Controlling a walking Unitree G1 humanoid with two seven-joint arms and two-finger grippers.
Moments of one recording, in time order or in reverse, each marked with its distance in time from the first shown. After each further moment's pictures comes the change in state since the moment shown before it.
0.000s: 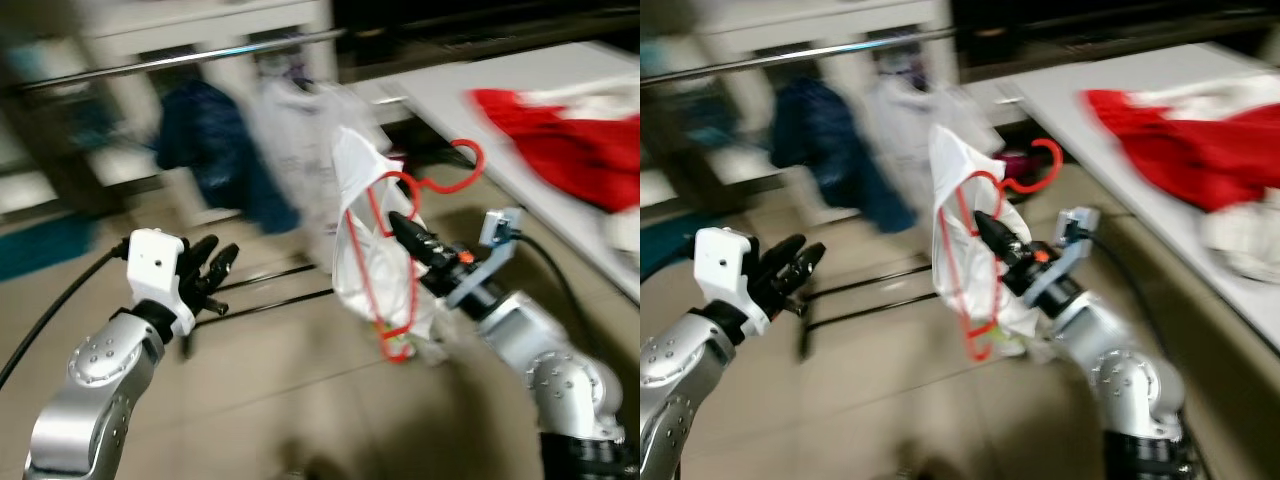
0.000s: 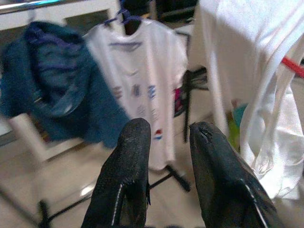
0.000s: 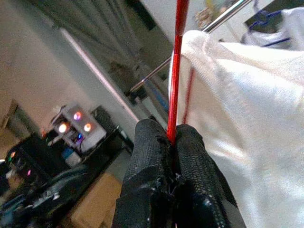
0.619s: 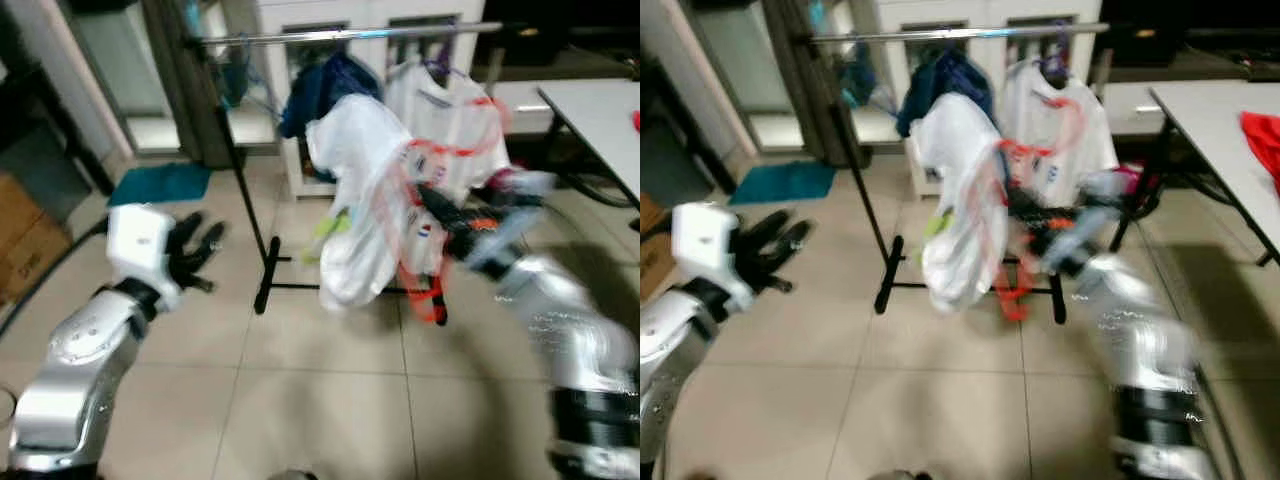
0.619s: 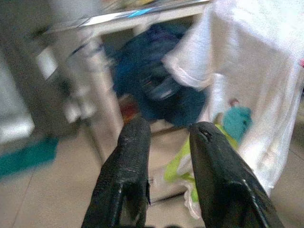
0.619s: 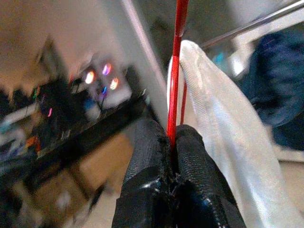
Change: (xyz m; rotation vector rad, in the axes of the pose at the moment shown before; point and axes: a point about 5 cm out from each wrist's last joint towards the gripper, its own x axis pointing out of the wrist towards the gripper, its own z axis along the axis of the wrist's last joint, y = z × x) left arm 0.007 0.019 0.018 -0.006 -0.061 0.087; right arm 0.024 -0.017 0.023 -0.225 0.012 -0.047
